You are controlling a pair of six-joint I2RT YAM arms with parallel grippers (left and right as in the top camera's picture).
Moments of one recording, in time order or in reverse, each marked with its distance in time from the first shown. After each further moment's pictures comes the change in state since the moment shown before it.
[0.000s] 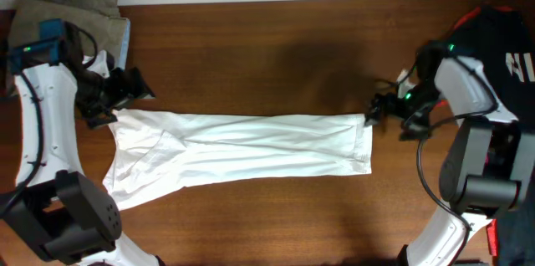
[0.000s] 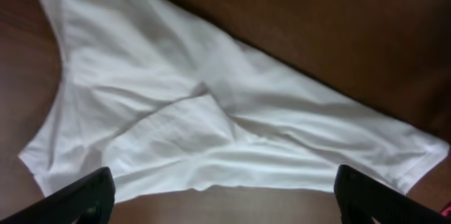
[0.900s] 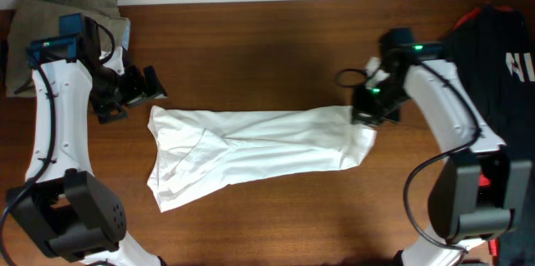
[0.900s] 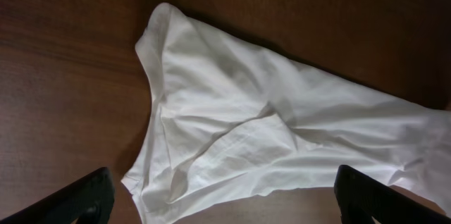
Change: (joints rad) left arm -0.068 0.002 -0.001 0.016 -0.025 0.000; right arm 0.252 -0.164 0.047 0.002 0.000 0.202
